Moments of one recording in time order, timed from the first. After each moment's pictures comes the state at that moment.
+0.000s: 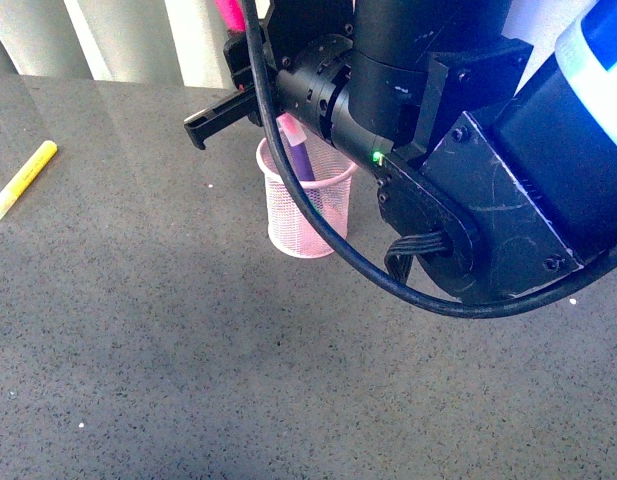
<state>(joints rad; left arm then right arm) 0.00 0.00 0.01 0.00 0.00 0.00 0.55 2.27 1.10 1.21 -0.10 -0.20</state>
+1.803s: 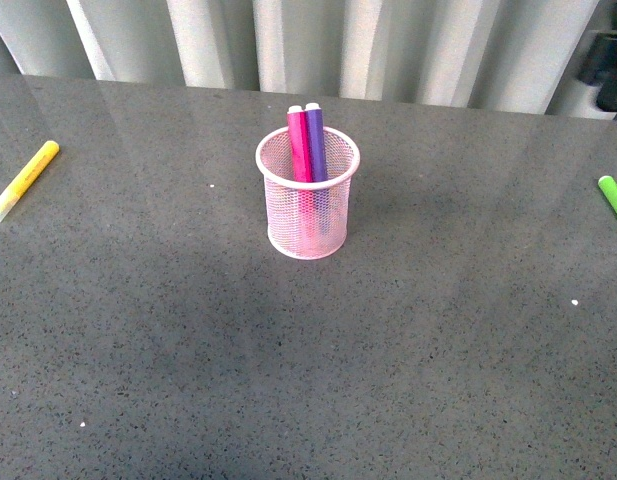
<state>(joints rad) 0.00 0.00 0.01 0.00 0.00 0.00 0.29 1.54 0.35 1.16 0.27 0.03</state>
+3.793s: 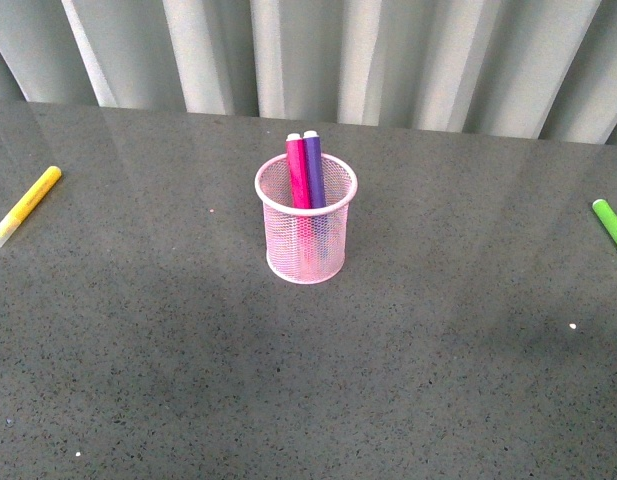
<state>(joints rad) 0.00 0.00 0.01 0.00 0.00 0.00 0.00 0.19 0.02 0.19 0.00 0.00</state>
